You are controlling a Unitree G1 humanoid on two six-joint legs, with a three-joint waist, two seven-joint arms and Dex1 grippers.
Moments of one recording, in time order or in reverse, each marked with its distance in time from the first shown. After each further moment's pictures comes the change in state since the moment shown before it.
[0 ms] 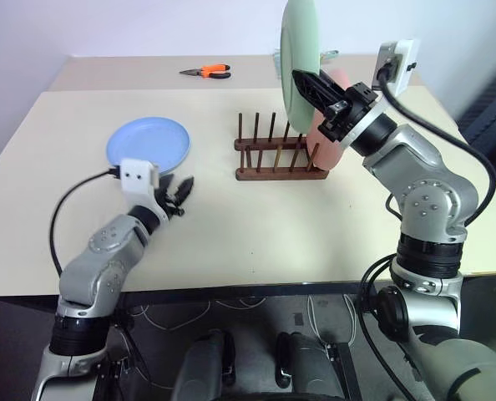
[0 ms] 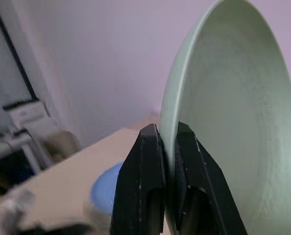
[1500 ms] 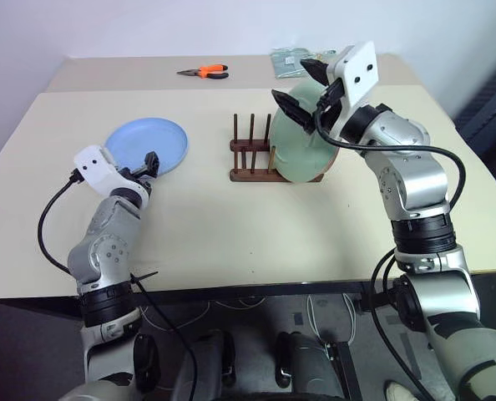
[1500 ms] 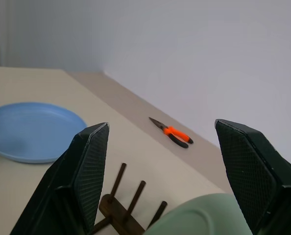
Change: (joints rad) left arm -0.256 -0.279 0.408 0.230 0.001 0.051 0.408; right arm -0.075 -0.139 0.295 0.261 -0.567 -0.565 0.217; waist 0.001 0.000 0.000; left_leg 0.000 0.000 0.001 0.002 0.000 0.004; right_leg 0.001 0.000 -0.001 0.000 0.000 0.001
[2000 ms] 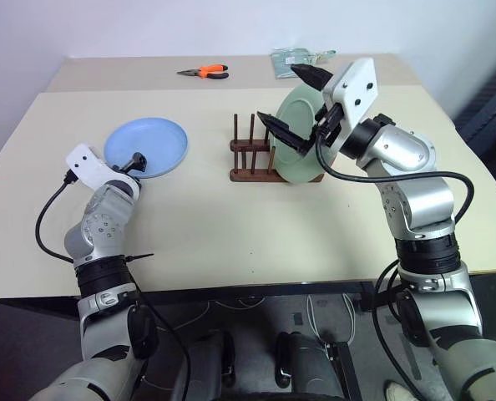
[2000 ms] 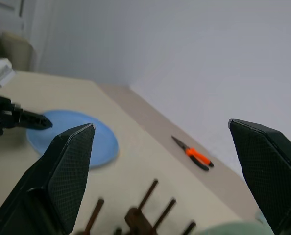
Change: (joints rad) left arm -0.146 0.045 0.078 0.270 -0.006 -0.006 0.032; right arm 0.106 -0.027 0.009 -0.173 -0.003 -0.001 0.071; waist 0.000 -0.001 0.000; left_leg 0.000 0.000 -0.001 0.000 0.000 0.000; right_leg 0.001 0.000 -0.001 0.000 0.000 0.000
